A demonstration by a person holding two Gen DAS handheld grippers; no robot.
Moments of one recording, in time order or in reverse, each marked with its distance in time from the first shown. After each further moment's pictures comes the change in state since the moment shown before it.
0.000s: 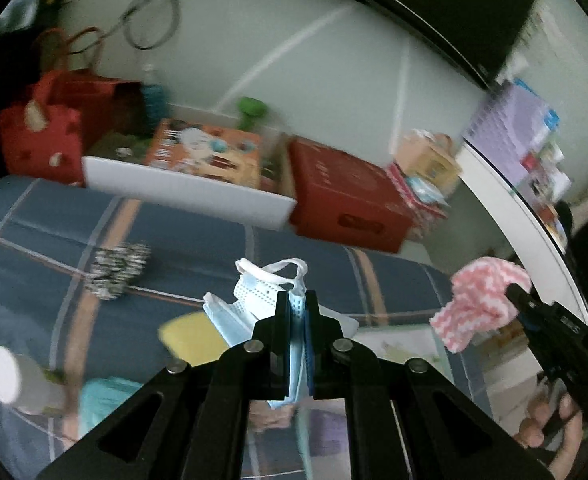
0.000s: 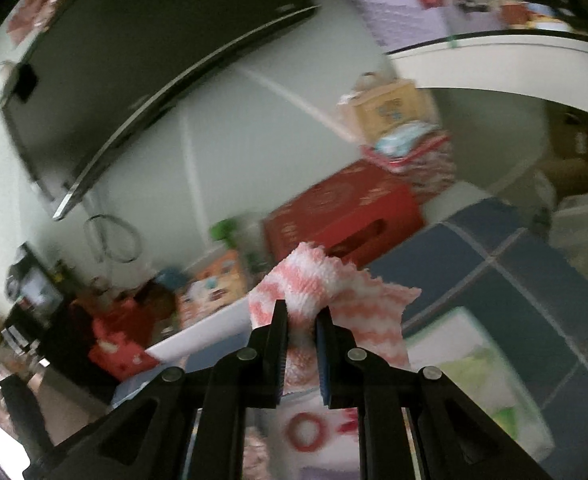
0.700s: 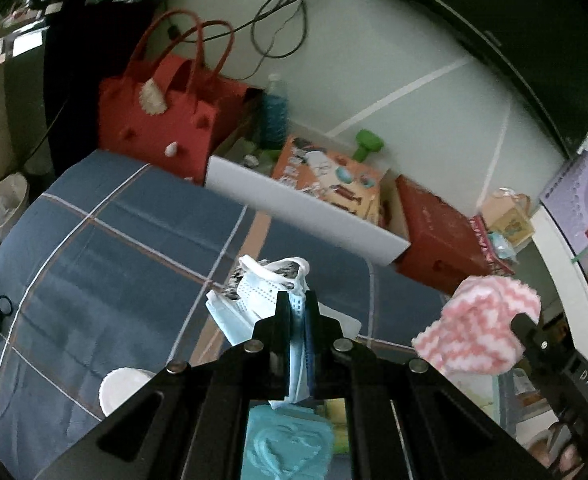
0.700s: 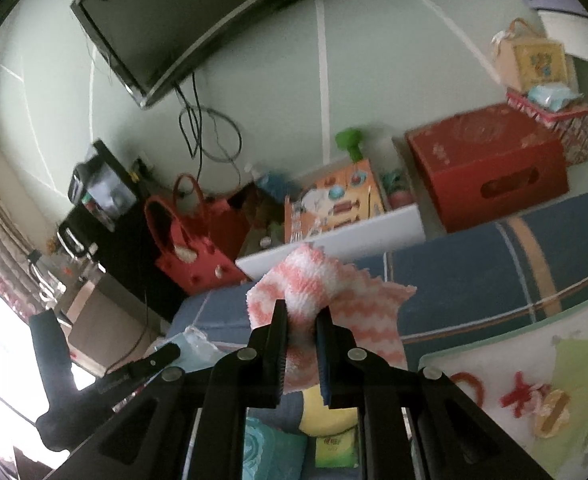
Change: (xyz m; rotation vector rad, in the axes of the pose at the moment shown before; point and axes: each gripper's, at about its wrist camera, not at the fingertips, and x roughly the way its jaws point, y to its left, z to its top) left arm -0.052 0.126 0.015 -0.204 -0.081 0.225; right arm 0.055 0.142 -0.066 -0.209 0.224 0.359
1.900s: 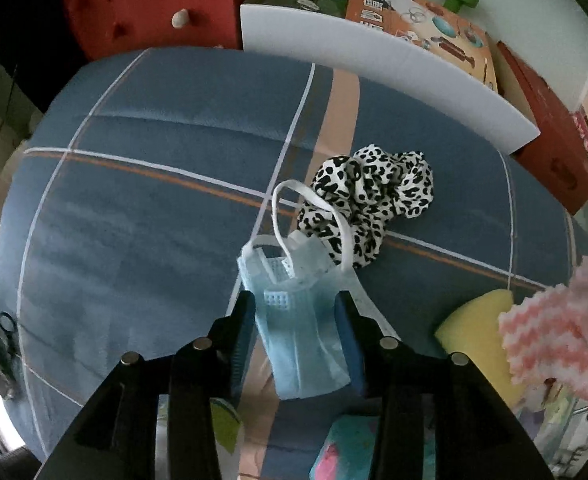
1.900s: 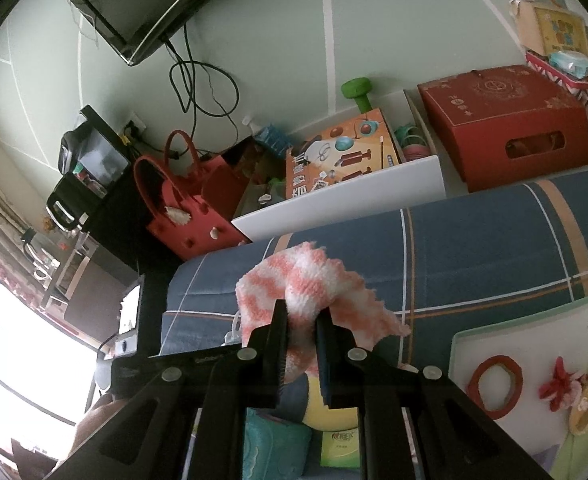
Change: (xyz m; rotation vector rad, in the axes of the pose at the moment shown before) left arm 0.144 0.048 -0.002 0.058 0.501 0.284; right arm 0.070 0.002 -0.022 0.001 0.180 0.020
